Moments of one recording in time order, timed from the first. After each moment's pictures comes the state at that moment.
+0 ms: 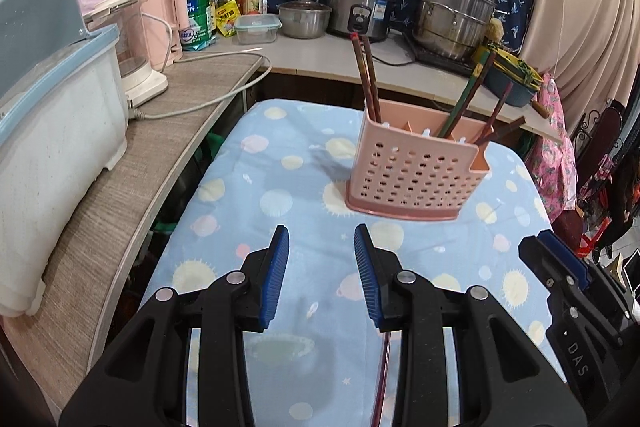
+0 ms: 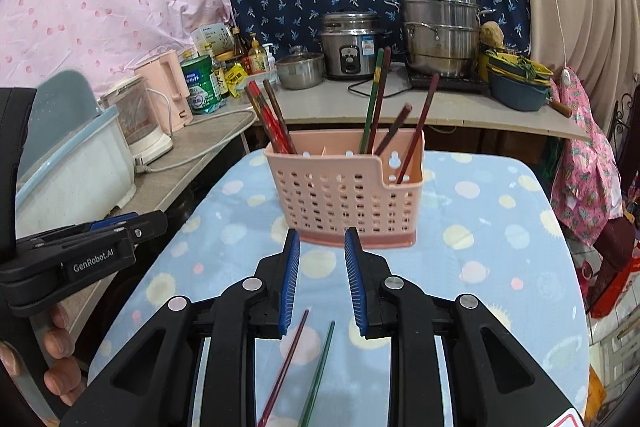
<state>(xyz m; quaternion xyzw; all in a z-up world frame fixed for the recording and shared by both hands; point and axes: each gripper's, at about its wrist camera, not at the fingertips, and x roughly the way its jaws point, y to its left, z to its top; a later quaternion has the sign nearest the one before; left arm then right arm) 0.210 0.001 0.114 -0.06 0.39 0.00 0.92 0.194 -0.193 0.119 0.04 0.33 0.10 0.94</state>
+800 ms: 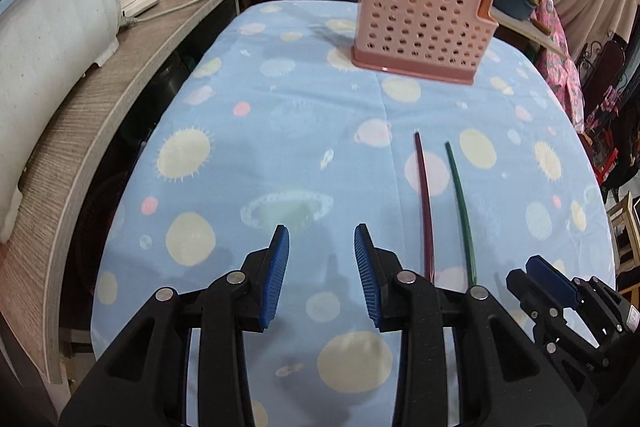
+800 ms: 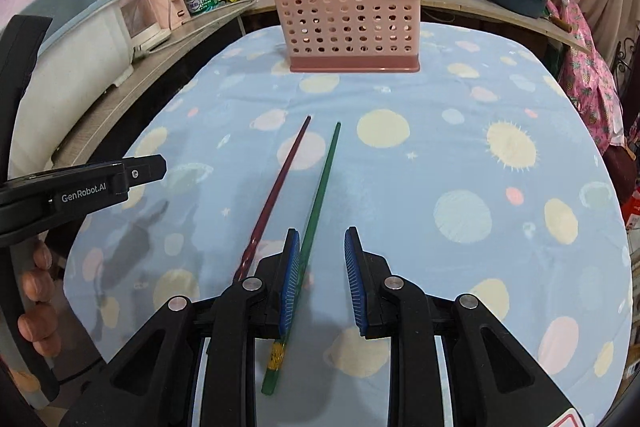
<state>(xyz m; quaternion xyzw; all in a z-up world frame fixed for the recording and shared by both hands) 0.141 -0.003 0.013 -0.02 0.48 -0.02 0.87 0.099 -0.188 0.004 0.03 0.45 0.10 0.89</state>
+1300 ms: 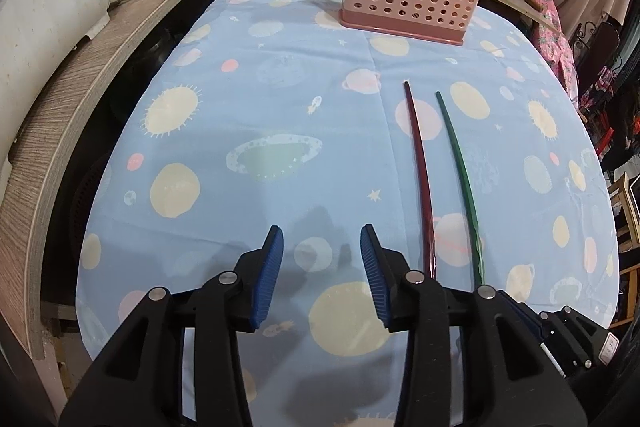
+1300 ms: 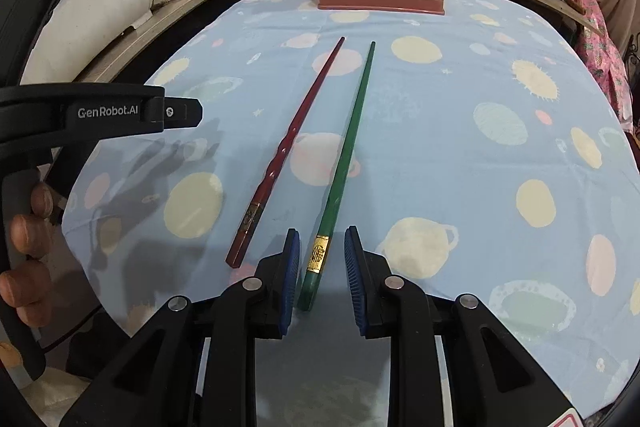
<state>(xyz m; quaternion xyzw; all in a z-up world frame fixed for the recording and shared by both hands) 0.118 -0.008 -0.006 -0.01 0.51 -0.03 0.86 0.053 -0.163 -0.028 0.00 0.49 0.12 0.86</state>
